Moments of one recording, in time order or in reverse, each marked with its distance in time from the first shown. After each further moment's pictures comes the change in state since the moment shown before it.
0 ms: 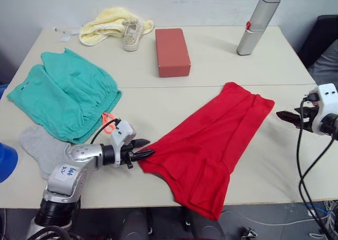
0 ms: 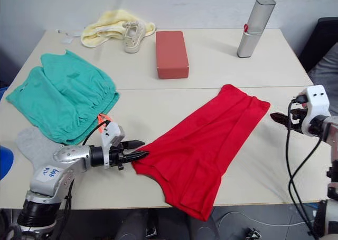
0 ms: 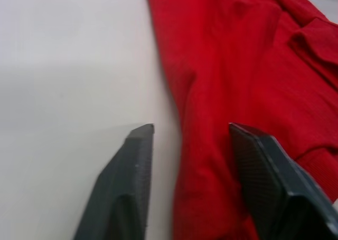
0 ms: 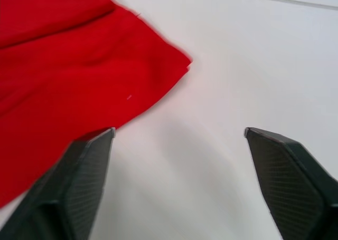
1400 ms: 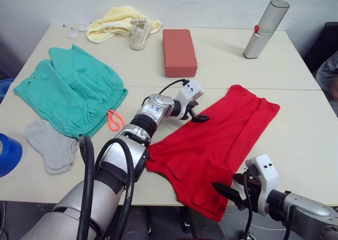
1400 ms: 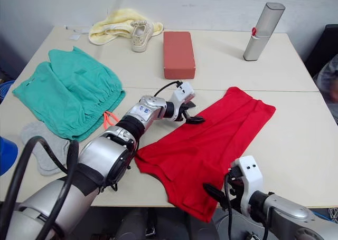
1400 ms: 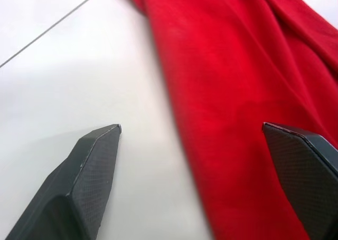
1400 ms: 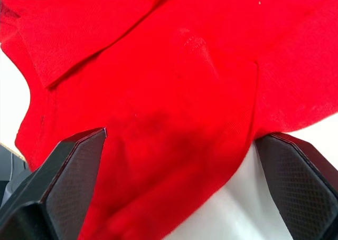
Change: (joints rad) left arm -1.026 -0.611 -0.161 1.558 0.373 -0.586 0.149; right arm 0.588 0.621 -0.163 -1.227 0.514 0.719 -0.498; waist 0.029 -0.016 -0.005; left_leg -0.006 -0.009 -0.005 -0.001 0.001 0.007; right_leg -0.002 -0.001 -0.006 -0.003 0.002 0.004
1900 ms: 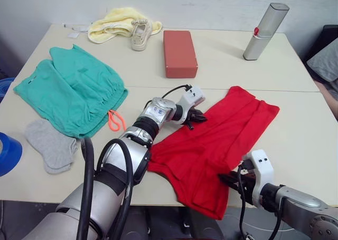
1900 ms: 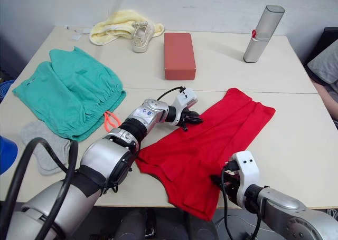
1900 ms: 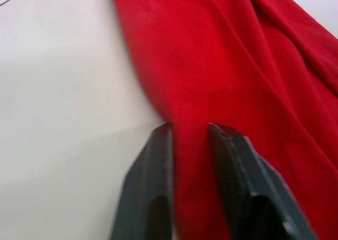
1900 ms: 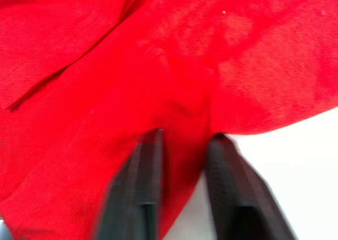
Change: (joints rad) left arm 0.032 -0.032 0.055 0.001 0.033 0.031 -0.033; right arm -0.053 -0.006 0.065 0.070 -0.069 -0.009 -0.059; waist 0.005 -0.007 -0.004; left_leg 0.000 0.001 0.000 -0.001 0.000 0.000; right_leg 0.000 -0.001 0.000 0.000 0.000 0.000
